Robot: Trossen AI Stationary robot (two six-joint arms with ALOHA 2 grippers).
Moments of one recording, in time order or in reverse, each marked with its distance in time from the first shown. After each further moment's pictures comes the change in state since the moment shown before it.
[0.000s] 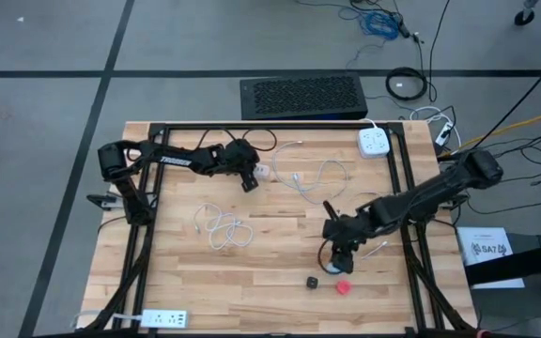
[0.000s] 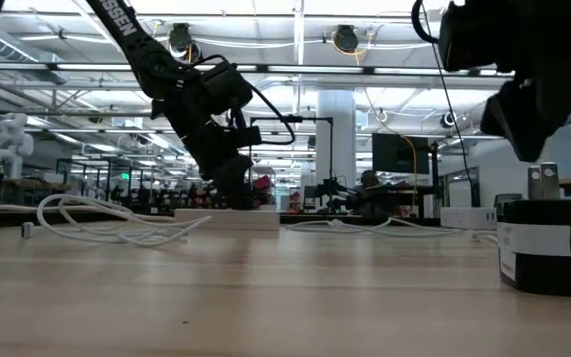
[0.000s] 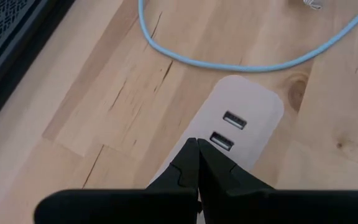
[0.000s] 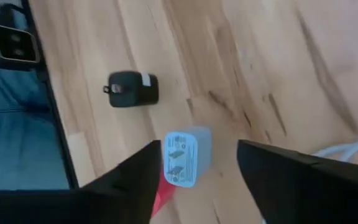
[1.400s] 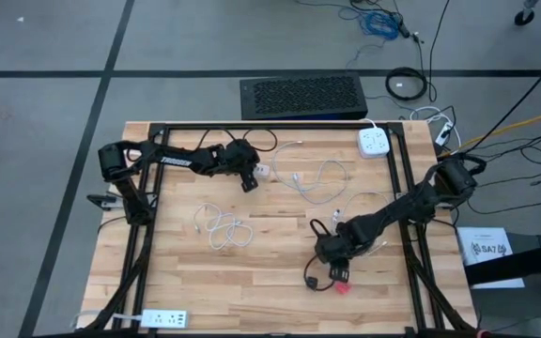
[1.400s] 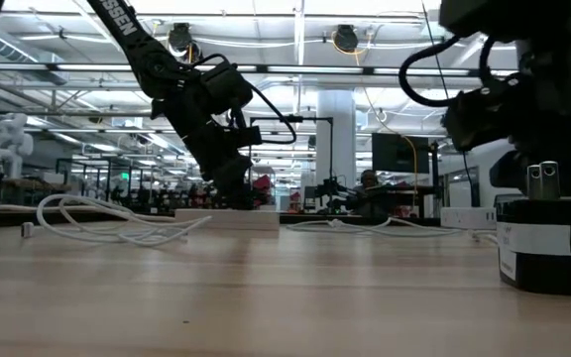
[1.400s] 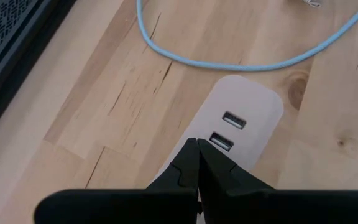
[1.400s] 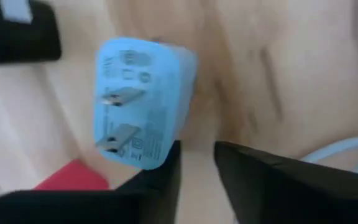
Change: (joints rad) left arm 0.000 -0.001 0.000 -0.001 -0.003 0.018; right arm 0.019 0.291 0.047 -0.055 0.039 -0.093
